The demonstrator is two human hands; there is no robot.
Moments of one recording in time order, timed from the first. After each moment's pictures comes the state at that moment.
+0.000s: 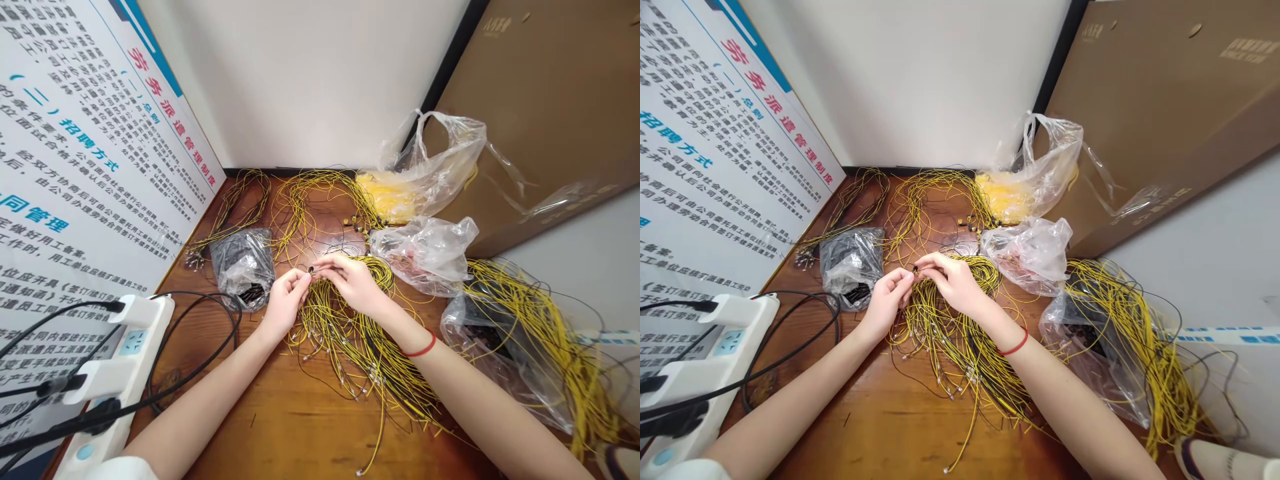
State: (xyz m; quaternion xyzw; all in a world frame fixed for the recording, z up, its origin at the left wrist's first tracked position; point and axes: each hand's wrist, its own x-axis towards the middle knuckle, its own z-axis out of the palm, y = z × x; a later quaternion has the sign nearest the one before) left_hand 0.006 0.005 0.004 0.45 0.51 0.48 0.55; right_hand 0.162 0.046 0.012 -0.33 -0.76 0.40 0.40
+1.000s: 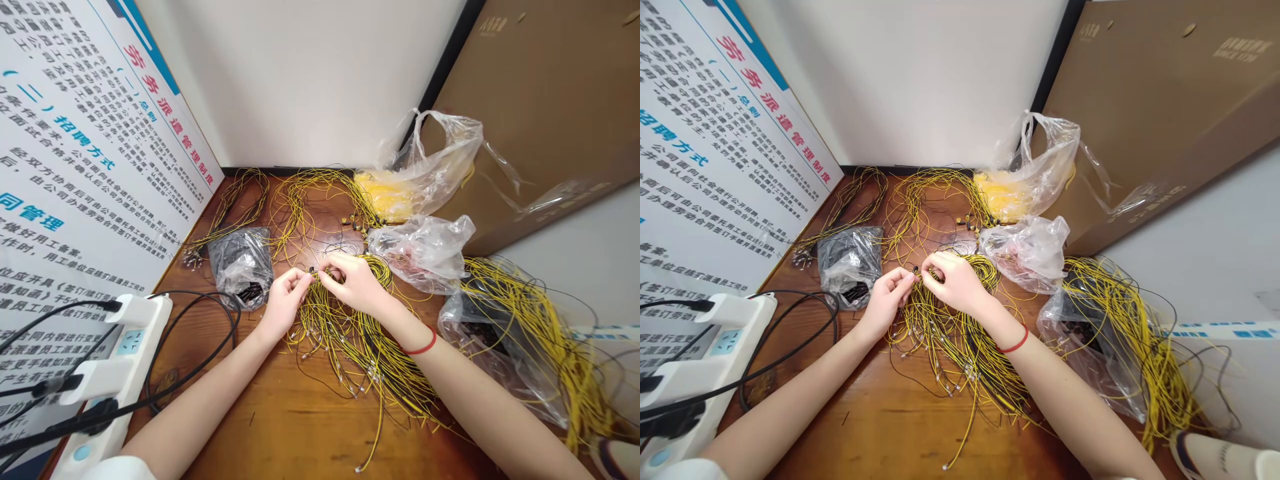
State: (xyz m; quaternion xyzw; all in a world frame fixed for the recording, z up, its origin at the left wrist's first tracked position) left_hand 0.006 0.004 0.006 0.47 0.51 0.47 0.54; right_hand 0.166 0.044 0.023 -0.38 -0.83 0.23 0.34
